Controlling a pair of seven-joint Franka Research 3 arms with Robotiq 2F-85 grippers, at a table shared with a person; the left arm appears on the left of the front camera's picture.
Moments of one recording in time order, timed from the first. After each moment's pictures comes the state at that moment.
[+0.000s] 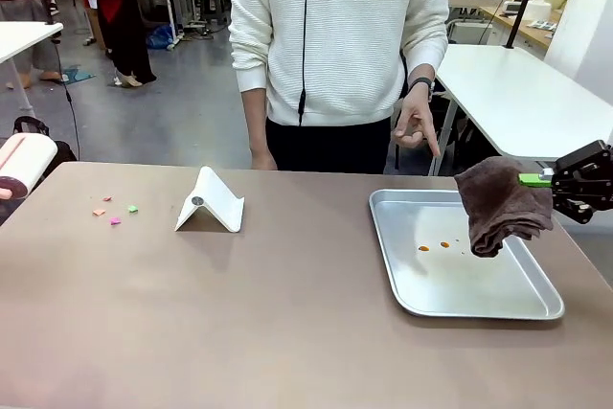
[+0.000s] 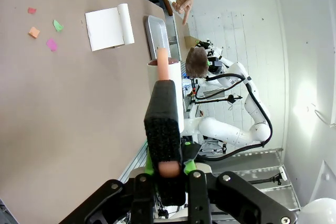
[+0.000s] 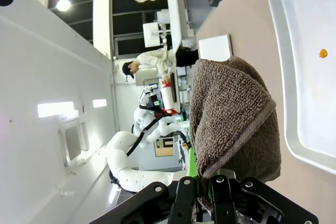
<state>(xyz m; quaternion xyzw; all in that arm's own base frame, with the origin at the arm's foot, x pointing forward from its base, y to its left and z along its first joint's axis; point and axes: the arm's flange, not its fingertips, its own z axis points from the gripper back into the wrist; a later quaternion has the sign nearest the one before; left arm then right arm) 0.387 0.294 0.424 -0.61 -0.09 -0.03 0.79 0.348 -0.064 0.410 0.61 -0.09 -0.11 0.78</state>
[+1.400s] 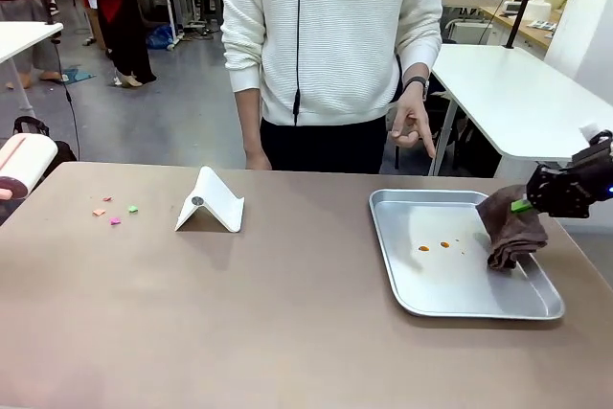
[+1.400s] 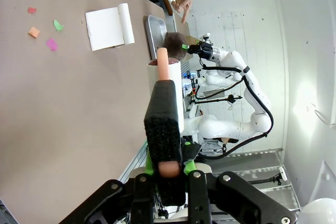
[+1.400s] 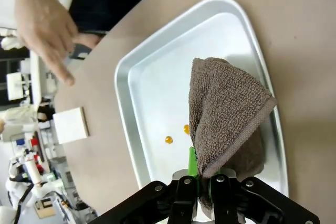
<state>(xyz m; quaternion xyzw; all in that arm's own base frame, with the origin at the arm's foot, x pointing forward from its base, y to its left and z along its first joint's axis) 0.388 0.294 0.424 -0.61 -0.09 -0.03 0.79 0.439 -0.076 0.374 0.28 -0.15 -0.16 0.93</state>
